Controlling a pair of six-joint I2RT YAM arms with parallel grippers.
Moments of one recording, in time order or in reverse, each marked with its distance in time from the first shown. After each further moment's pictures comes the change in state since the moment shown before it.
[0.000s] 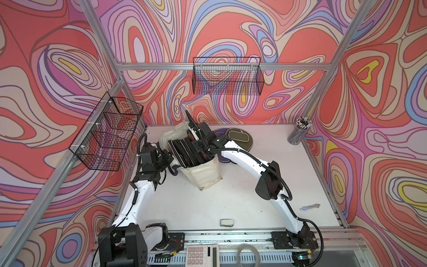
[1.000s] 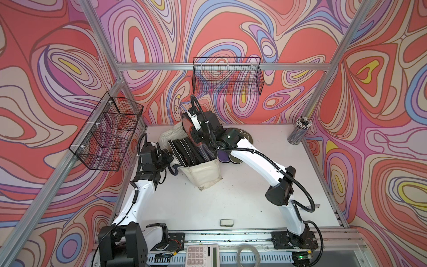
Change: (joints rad) left arm 0.000 0.009 0.000 0.014 0.003 0.000; right arm 0.047 -0.190 0.031 0.039 0.031 -0.005
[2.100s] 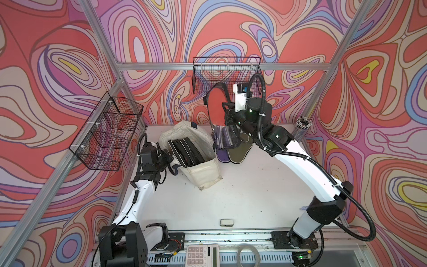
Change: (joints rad) left arm 0.000 0.000 -0.007 0.011 -0.001 0.000; right arm -0.178 -0.539 -0.481 0.278 0.014 0.216
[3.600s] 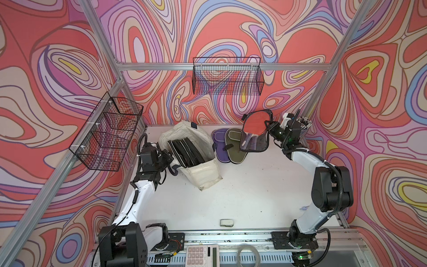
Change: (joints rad) left arm 0.000 -0.002 0.000 -0.006 -0.003 0.003; right arm -0.705 0.125 -0.794 0.809 -0.602 0.669
